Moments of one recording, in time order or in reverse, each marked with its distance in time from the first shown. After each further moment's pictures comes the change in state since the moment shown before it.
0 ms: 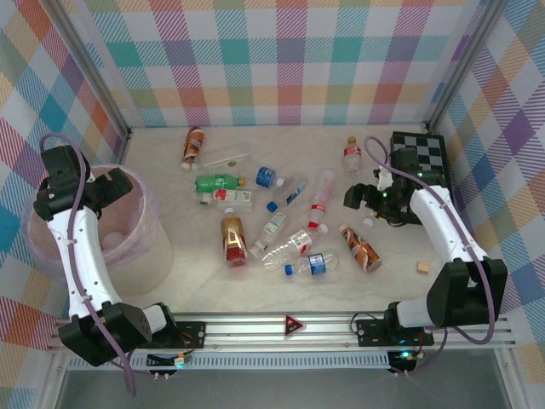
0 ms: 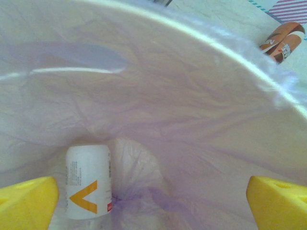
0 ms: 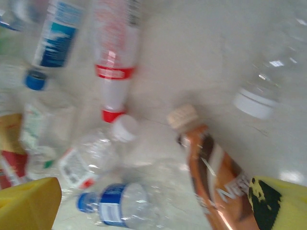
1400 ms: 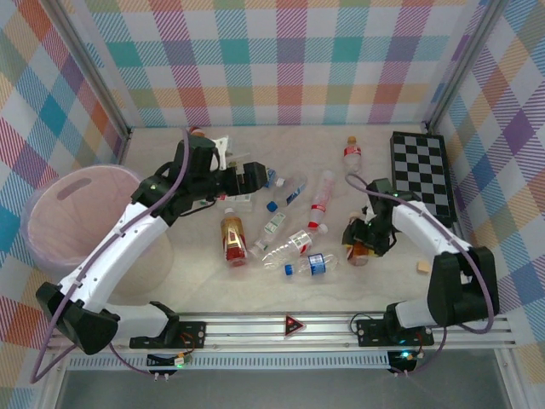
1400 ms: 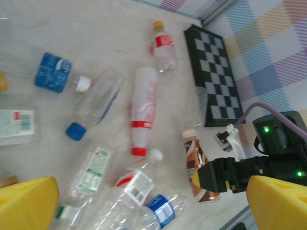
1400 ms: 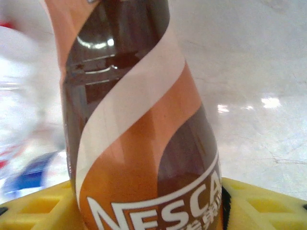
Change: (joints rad) left arm -1.014 0.078 -0.034 0.403 0.190 -0.432; right arm 0.124 0.000 -0.225 0.016 0.051 0.142
